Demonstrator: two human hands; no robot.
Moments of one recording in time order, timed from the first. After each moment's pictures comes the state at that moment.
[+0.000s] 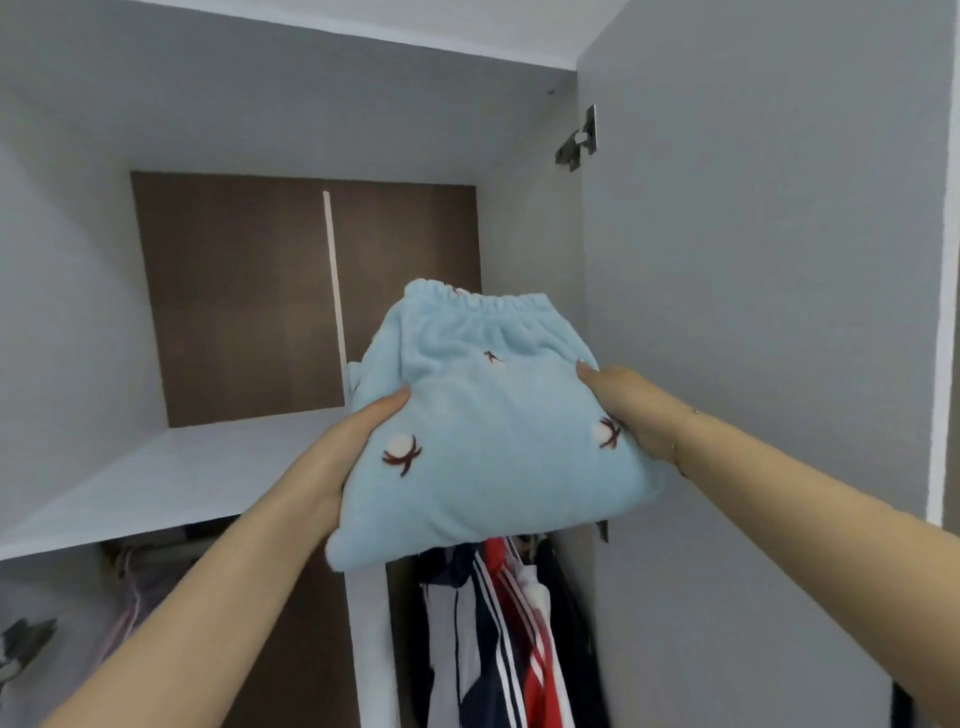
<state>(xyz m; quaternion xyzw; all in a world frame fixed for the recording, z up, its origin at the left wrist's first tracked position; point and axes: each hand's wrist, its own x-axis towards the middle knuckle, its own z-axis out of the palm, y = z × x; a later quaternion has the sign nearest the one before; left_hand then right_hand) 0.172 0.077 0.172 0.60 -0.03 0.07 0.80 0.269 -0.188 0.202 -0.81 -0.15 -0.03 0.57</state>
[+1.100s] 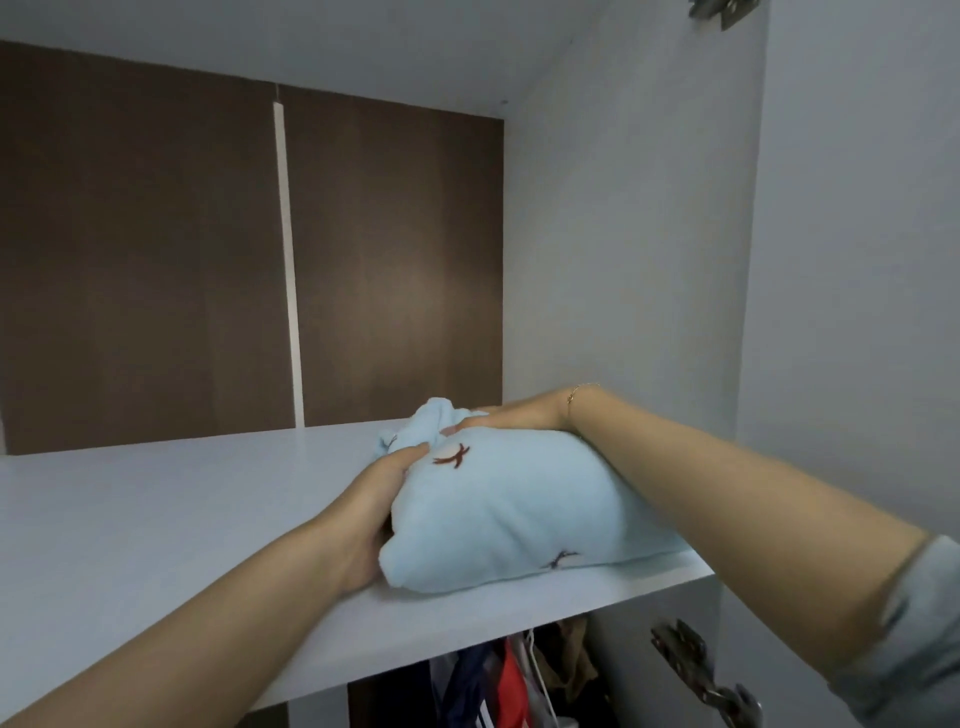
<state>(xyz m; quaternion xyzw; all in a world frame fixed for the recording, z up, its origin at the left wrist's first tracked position) 0.444 0.136 0.143 0.59 0.04 0.05 0.80 0.580 -0.007 0.210 -0.91 -0.33 0.20 0.16</state>
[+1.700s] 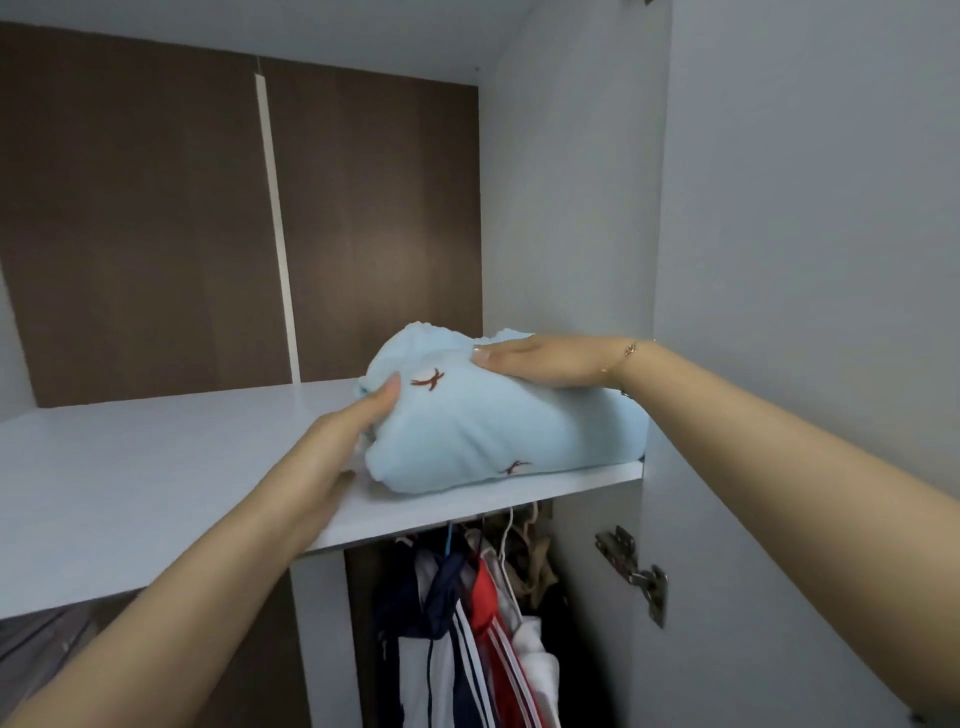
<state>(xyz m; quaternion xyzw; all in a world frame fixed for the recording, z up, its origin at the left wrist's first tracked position) 0.361 0.104 0.138 0.71 0.04 0.15 0.69 0.488 -0.095 0.214 -0.91 -0.35 0.07 0.21</state>
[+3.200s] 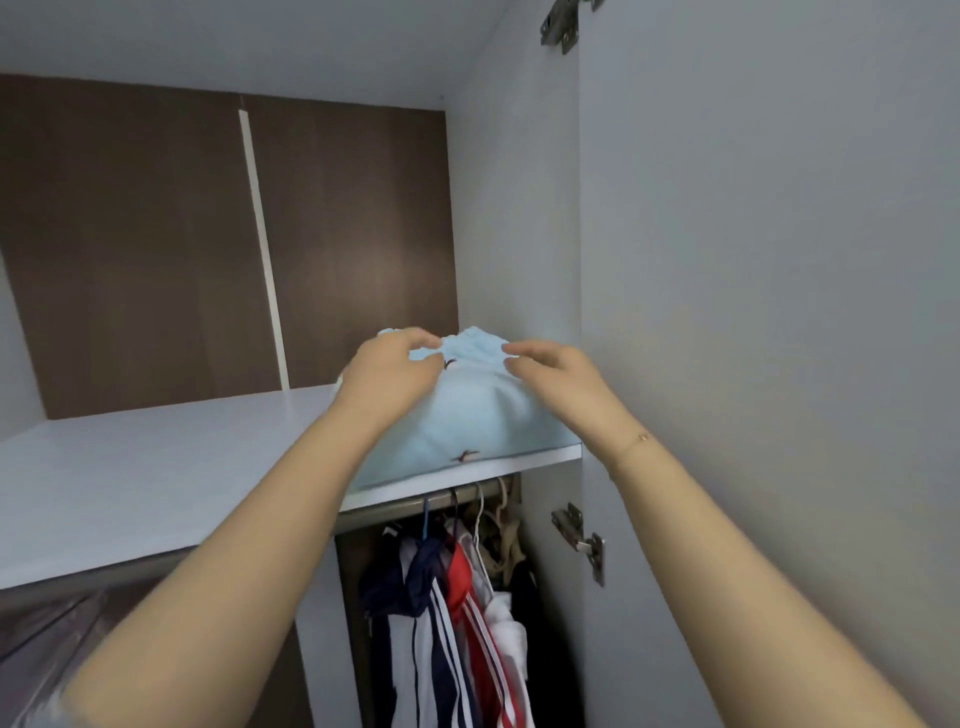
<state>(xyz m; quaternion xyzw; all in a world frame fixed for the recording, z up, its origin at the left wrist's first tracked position) 0.386 0.034 0.190 0.90 0.03 0.32 0.30 0.434 -0.149 0.167 -0.77 -0.26 -0.13 0.57</state>
